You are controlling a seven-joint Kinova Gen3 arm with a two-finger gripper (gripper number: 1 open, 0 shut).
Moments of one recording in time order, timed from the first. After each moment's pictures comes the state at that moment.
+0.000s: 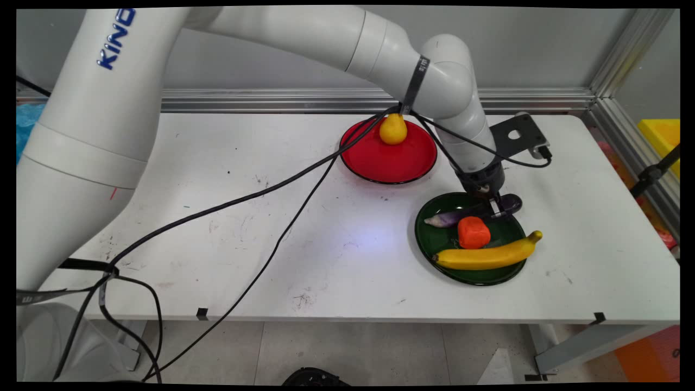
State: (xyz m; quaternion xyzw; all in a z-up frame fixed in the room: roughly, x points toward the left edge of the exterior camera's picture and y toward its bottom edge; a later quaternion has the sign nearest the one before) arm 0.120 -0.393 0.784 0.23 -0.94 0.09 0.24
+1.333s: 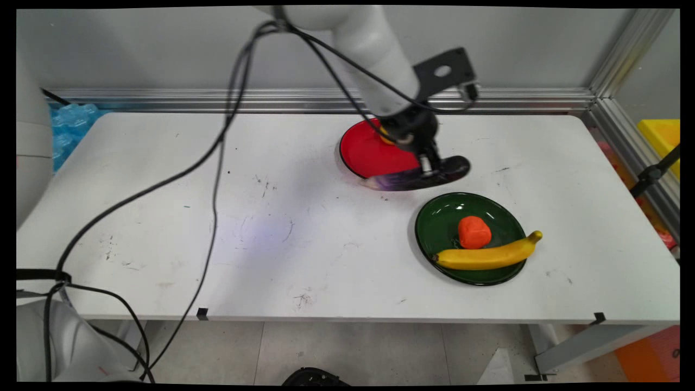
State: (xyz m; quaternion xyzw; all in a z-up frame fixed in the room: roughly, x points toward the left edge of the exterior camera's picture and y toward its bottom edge) arm 0.253 -0.329 0.898 0.19 -0.95 0.11 0.24
